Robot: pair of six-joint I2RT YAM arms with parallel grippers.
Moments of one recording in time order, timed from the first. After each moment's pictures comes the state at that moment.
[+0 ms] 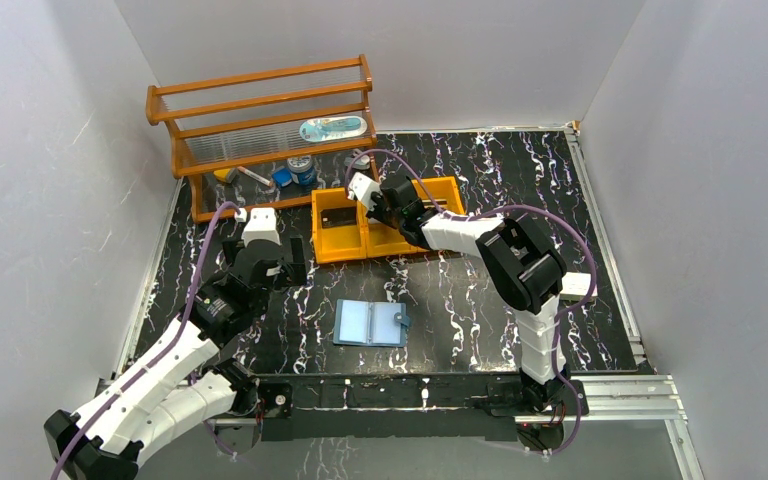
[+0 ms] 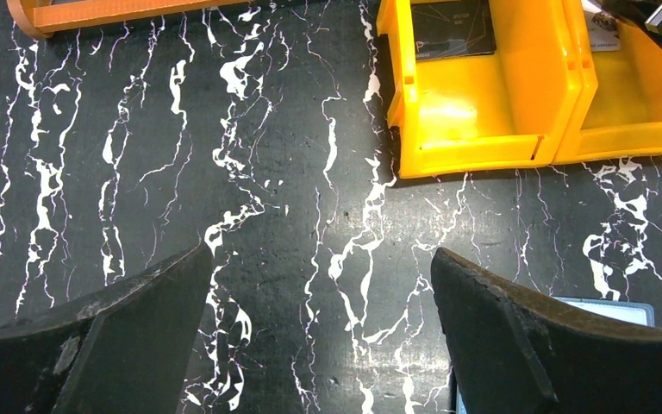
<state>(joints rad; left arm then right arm) -0.65 0.77 0.73 -0.60 -0.59 -0.36 0.71 2.04 1.30 0.17 0.11 -0.58</state>
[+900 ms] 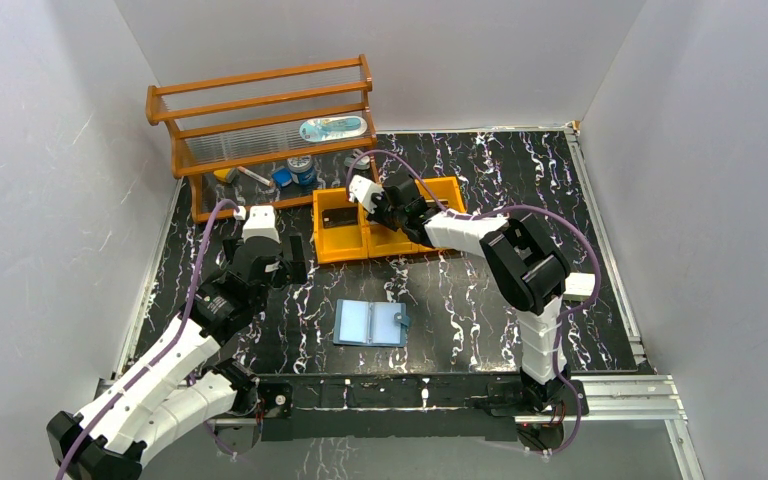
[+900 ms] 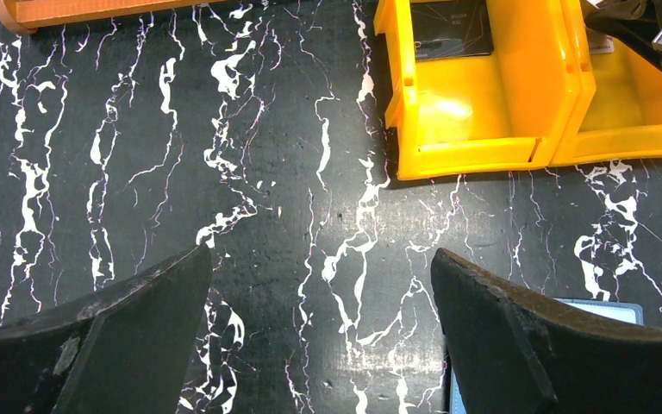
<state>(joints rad) -0.61 0.78 0.73 -0.58 -0.53 -0.36 0.71 2.02 1.30 0.12 -0.02 -0.58</state>
